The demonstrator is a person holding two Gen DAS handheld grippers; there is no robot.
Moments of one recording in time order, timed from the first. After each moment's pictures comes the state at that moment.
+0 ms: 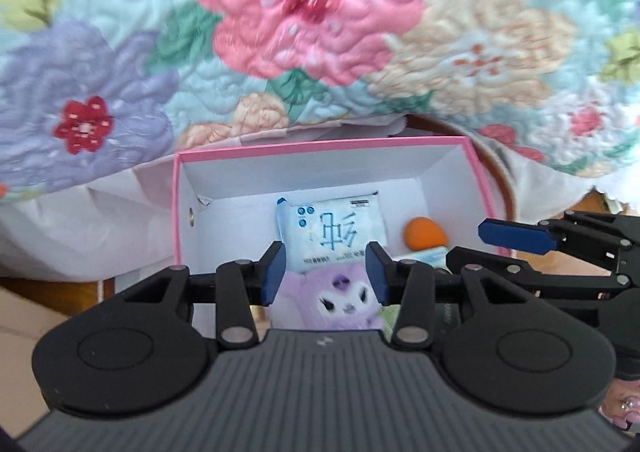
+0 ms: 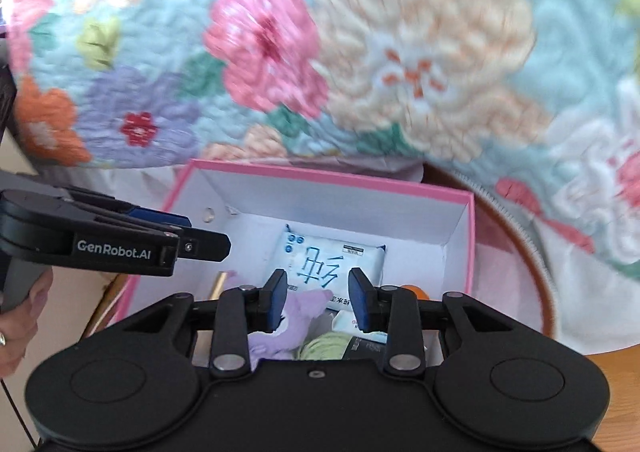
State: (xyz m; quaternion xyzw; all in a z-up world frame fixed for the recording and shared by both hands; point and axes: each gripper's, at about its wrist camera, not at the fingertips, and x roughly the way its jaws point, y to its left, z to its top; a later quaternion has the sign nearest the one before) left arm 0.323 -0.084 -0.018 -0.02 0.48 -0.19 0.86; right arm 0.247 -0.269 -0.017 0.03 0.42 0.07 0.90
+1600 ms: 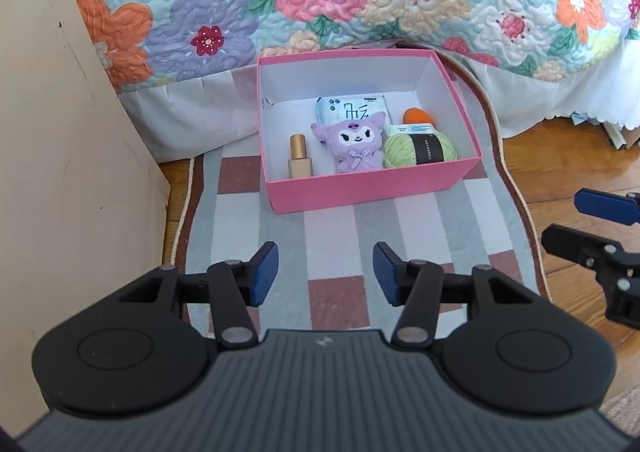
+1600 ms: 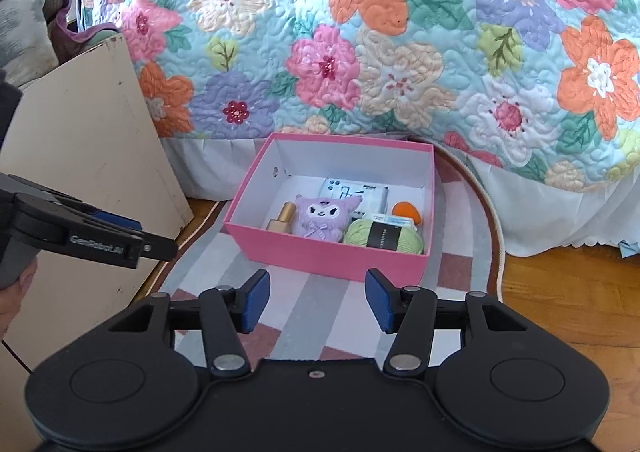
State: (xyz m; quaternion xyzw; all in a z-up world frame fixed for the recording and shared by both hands) left arm 0.103 -0.040 0.035 0.04 0.47 -0.12 0.87; right arm 0.016 -0.227 0.039 0.04 0.37 0.05 0.93
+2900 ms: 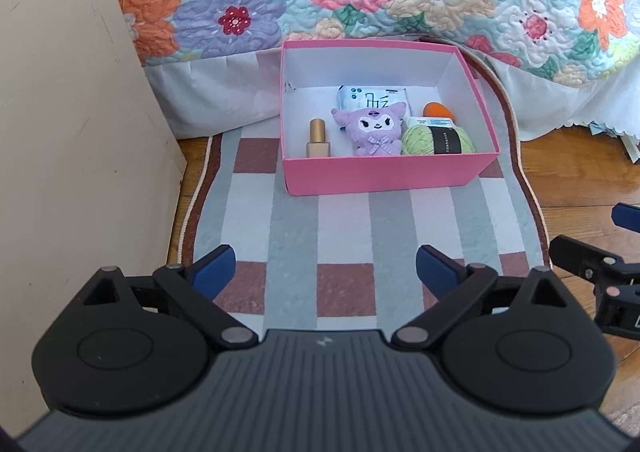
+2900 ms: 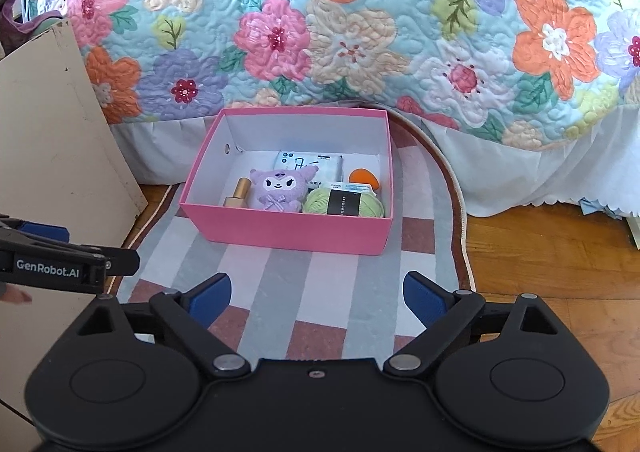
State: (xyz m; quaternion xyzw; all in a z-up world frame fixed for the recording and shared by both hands) left arm 0.094 -0.033 0.028 0.02 0.48 -0.08 0.87; right arm 0.018 -0.221 0.027 0.04 0.41 -0.04 0.91
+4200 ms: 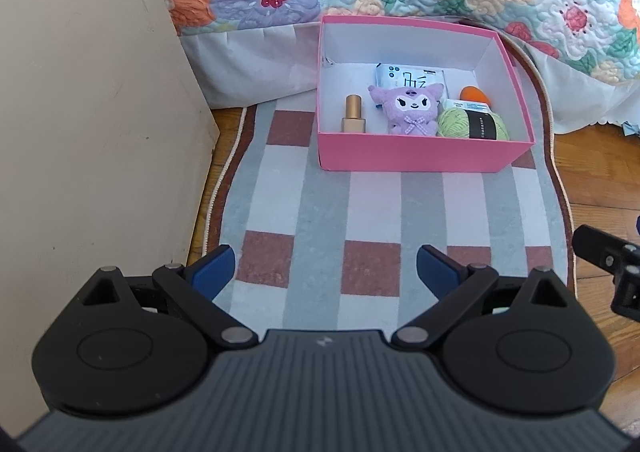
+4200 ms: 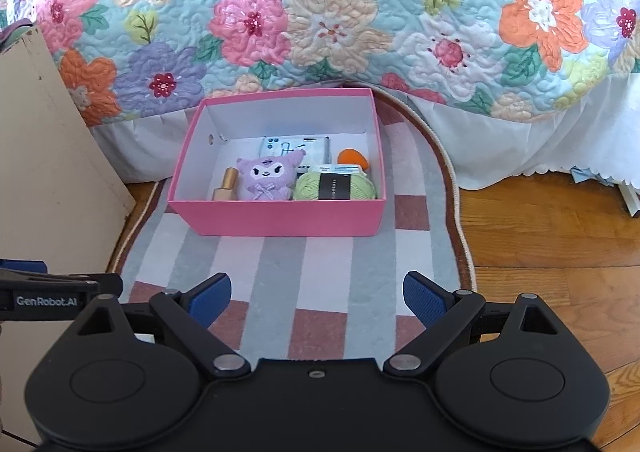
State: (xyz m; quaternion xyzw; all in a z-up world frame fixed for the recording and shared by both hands) left arm 0.093 -0.028 0.025 0.02 0.51 -0.03 0.86; right arm 0.030 -0.221 0.028 0.07 0.44 -0.06 0.89
